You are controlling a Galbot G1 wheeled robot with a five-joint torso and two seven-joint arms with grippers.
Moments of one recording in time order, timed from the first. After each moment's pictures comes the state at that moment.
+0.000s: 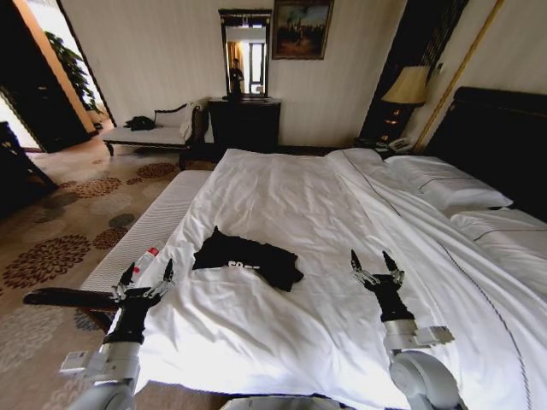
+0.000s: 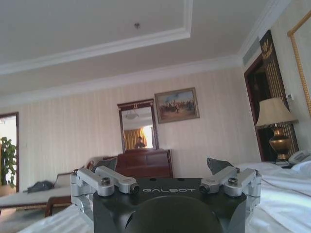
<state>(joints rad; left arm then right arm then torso) 1.87 -1.41 -0.80 -2.40 -0.40 -0.09 0.01 -1.69 1.26 0.73 2.21 0.51 0.23 -0.04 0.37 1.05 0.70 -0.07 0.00</state>
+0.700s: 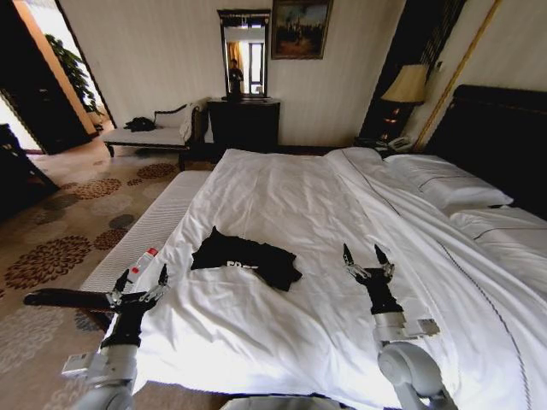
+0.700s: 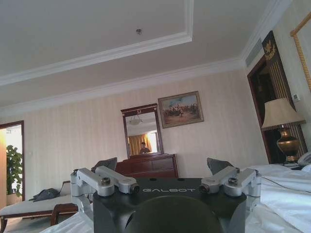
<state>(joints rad) 1.85 -1.43 -0.83 -2.35 -0.40 -0.08 -0.01 -1.63 1.29 0.67 2.17 0.48 0.25 -0.05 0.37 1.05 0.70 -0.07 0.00</state>
